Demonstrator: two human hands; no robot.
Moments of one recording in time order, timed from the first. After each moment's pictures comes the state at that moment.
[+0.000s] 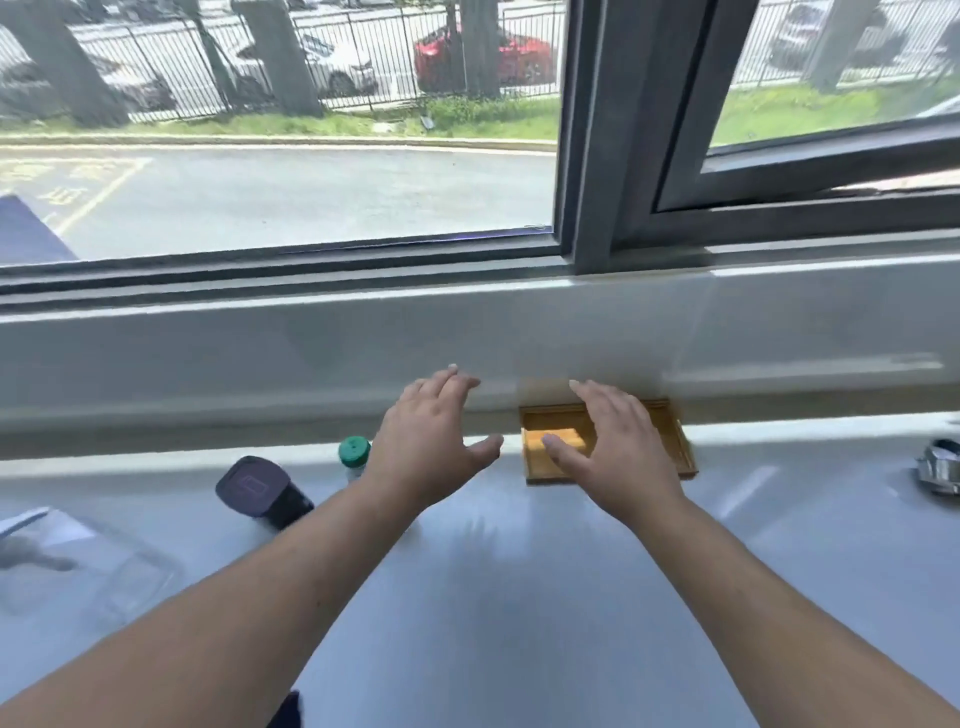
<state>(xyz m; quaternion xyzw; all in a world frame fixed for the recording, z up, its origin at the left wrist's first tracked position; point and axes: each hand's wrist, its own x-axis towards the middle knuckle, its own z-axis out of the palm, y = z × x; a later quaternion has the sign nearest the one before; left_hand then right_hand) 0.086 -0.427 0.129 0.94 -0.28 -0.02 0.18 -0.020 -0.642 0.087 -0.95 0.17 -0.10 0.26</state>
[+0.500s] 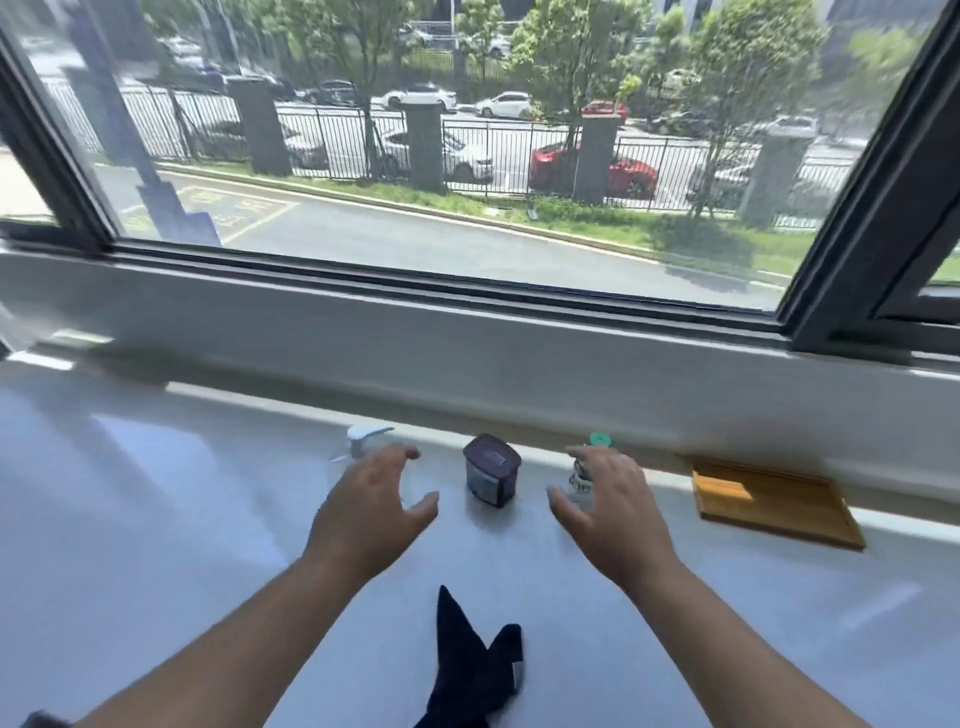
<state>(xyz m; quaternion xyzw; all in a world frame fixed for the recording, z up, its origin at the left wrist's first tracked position) 0.003 -0.006 0.169 0.96 -0.09 0.04 0.26 -0.044 -0.294 0.152 -0.95 0.04 -0.15 0.28</state>
